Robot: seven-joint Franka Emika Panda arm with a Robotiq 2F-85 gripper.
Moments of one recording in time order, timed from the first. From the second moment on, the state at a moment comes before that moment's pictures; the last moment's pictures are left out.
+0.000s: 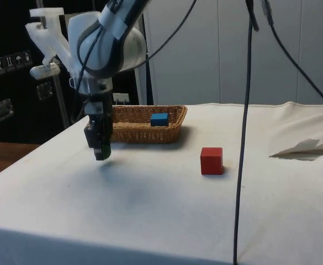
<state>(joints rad) 0.16 0.68 -0.12 -1.78 0.17 2.48 -0.21</state>
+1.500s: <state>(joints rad) 0.13 0.51 -0.18 -1.79 0.19 2.36 -0.31</state>
